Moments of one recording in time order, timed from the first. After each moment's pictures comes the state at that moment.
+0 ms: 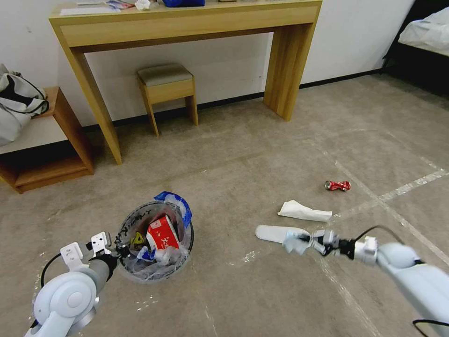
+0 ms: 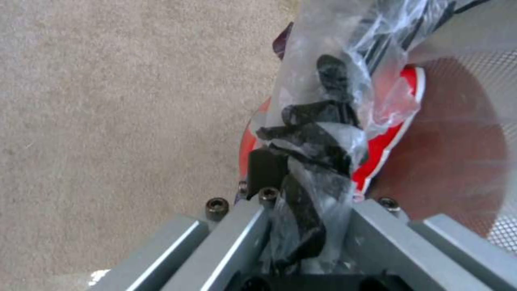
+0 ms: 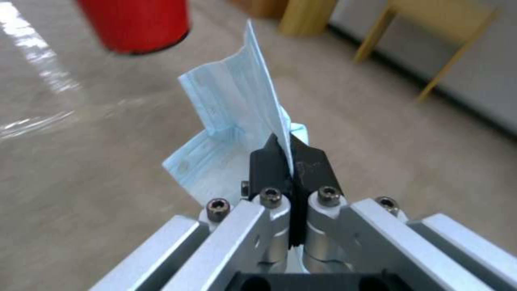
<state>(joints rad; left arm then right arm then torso) 1.49 -0.99 -0.63 -2.13 -1.25 0.56 -0.64 -0.83 0.71 0.11 1.11 0.51 0.61 -0.98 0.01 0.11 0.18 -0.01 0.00</state>
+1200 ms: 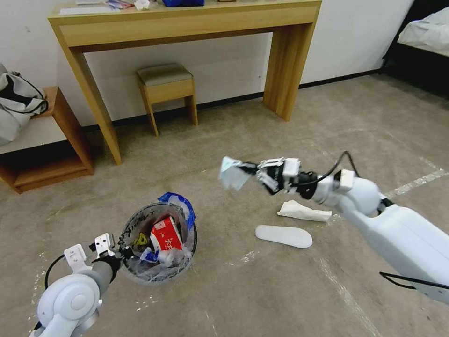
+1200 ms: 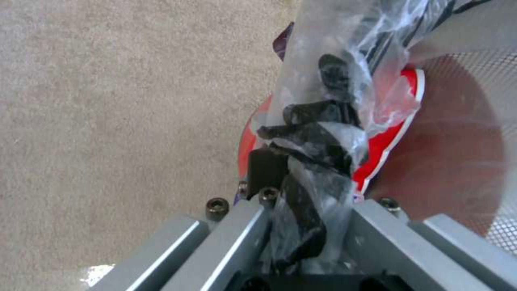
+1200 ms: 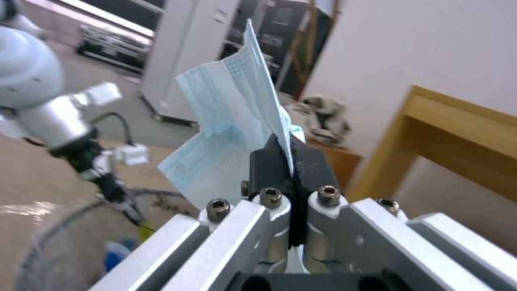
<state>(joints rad) 1.50 -1.01 -0.61 -2.13 -1.23 0.56 -0.63 -0.50 0.75 -0.22 1.76 0.72 0.35 -0.73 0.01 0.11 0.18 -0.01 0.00</state>
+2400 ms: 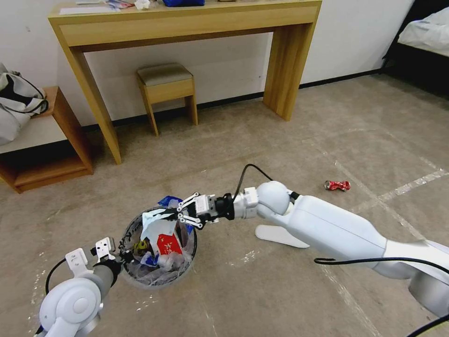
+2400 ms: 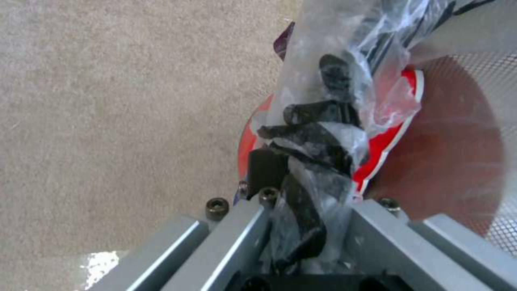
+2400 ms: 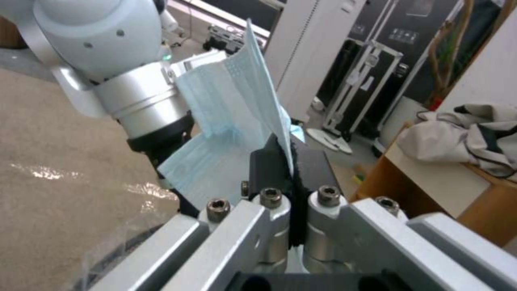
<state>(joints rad) 1.52 -1.03 -0.62 -2.14 -1.22 0.57 -0.62 -0.18 1.07 -0.70 1.51 0.63 0.39 -0.77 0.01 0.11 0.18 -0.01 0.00</state>
